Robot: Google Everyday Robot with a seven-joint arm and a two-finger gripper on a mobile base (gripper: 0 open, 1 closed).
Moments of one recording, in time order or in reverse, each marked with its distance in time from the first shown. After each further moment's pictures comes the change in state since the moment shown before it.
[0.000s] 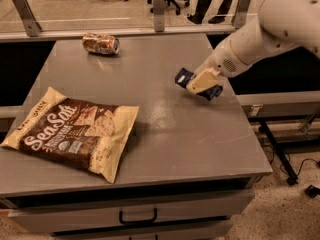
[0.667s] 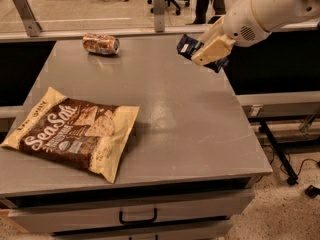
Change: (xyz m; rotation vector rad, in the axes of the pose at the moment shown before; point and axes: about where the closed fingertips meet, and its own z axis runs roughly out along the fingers) arm -0.058 -0.009 -0.078 0.062 -0.127 -0.181
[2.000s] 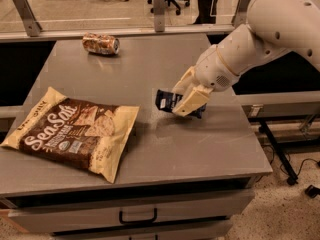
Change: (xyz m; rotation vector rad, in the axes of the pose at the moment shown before) arm 0.029 0.111 0.067 -0.334 0.021 -0.154
